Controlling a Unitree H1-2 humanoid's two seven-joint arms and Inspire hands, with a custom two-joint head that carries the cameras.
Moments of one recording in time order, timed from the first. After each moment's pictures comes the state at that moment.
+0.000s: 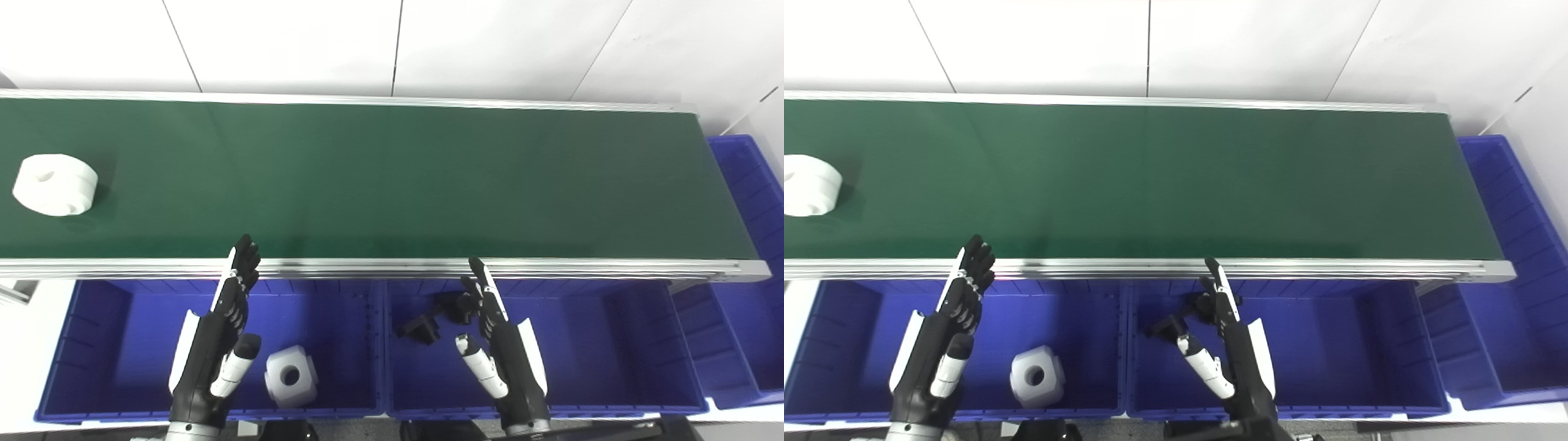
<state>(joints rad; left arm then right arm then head) 0.53 0.08 -0.23 -0.38 0.07 -0.15 -0.14 0.68 0.03 0.23 -0.25 -0.27 -0.30 -0.12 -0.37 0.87</state>
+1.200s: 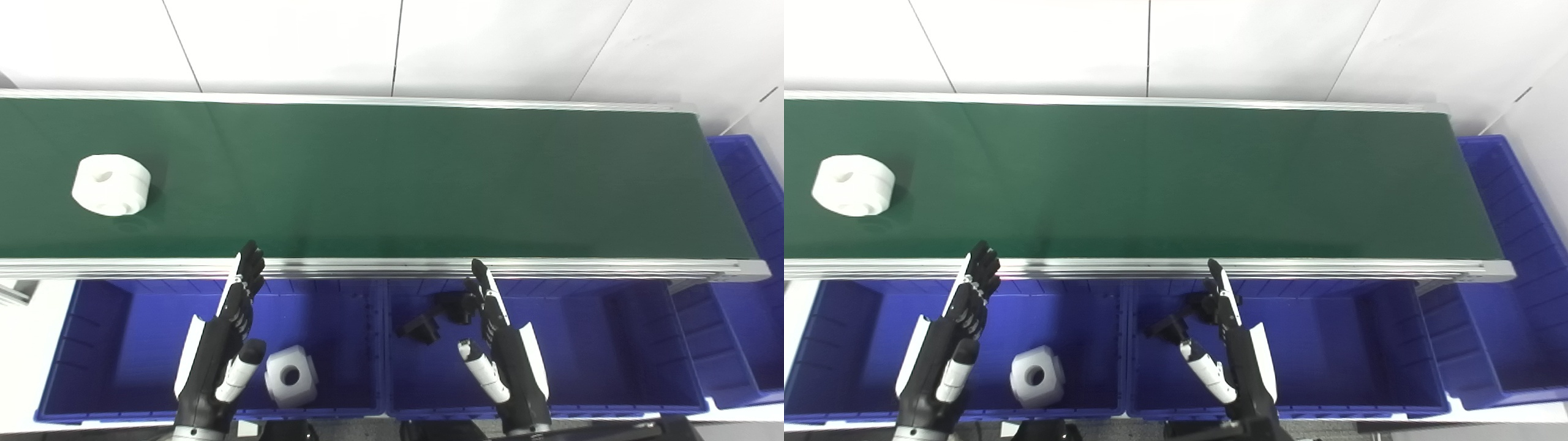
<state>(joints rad) 0.54 0.08 -0.25 -0.32 0.09 -0.20 -0.14 0.69 0.01 0.23 -0.19 -0.24 -0.37 -0.11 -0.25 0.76</state>
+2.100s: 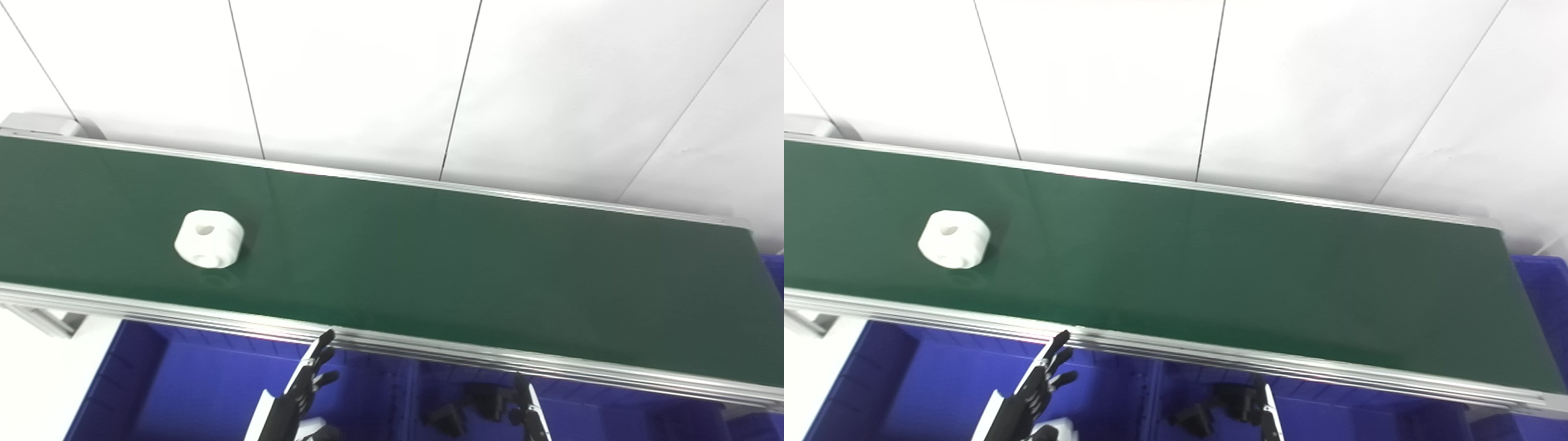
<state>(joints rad) 0.51 0.01 -0.29 -0.12 0.21 -0.35 -0.06 0.62 -0.08 0.21 -0.04 -0.17 -0.41 -0.13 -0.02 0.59</state>
